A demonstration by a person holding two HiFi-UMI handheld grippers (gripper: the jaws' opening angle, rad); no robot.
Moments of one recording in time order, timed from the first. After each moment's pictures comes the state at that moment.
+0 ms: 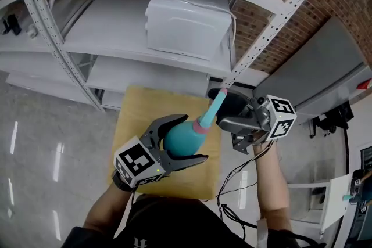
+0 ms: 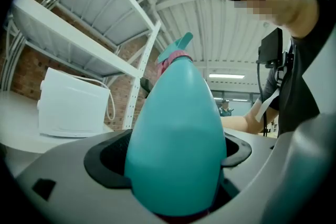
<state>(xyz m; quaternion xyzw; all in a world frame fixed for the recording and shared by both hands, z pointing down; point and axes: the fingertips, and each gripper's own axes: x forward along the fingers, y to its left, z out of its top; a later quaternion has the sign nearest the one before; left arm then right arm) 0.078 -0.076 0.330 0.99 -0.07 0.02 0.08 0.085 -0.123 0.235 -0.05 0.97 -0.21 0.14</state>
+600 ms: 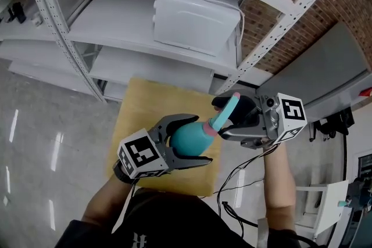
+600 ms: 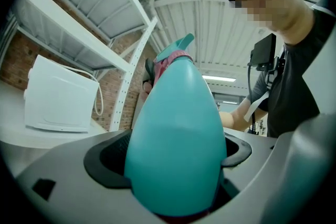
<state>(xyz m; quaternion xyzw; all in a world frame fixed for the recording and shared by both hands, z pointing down) 0.089 -0.059 0.334 1.00 -0.02 0.02 0.09 0.069 -0.089 0.231 0.01 0.99 -0.12 0.04</state>
